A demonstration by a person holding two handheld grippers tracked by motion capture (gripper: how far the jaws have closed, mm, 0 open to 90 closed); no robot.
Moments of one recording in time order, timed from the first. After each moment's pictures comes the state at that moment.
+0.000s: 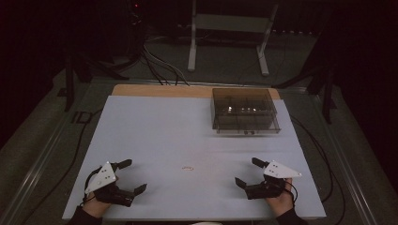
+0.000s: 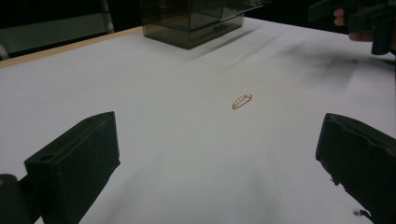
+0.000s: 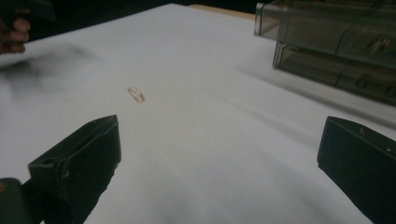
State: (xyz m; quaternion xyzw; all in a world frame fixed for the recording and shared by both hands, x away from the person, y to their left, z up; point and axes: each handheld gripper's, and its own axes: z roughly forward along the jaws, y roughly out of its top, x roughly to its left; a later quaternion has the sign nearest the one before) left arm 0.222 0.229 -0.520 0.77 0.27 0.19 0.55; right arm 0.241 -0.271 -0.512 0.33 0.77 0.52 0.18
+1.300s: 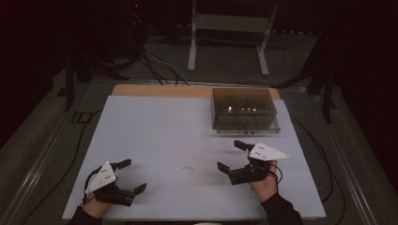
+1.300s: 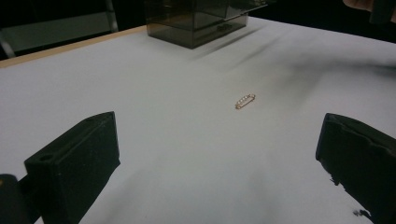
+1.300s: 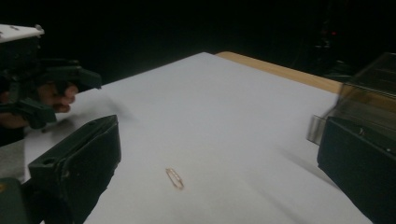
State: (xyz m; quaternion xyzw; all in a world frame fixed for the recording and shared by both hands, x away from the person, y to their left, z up) left arm 0.221 0.228 -0.519 0.77 0.28 0.19 0.55; right arm 0.267 -0.215 -0.456 0.28 0.75 0.58 0.16
